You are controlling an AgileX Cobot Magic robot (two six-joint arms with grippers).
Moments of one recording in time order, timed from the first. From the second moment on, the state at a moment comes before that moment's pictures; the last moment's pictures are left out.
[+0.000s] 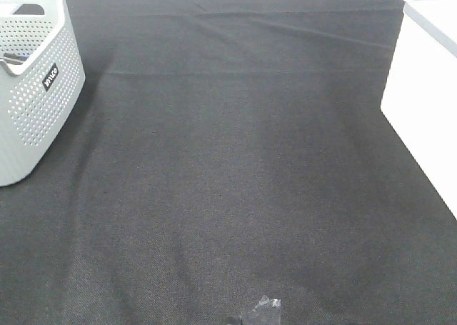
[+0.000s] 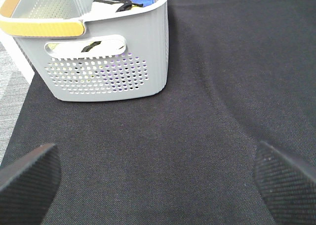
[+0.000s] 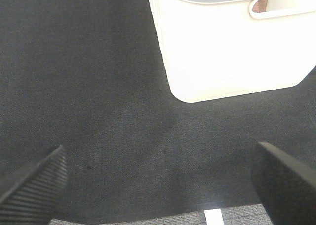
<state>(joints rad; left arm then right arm) 0.01 0.00 -0.51 -0.02 1.05 0.07 -0.03 0.00 -0.46 -0.03 1.12 0.02</state>
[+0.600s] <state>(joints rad) 0.01 0.00 -0.51 -0.02 1.05 0.07 -0.04 0.00 -0.46 -0.03 1.12 0.02</state>
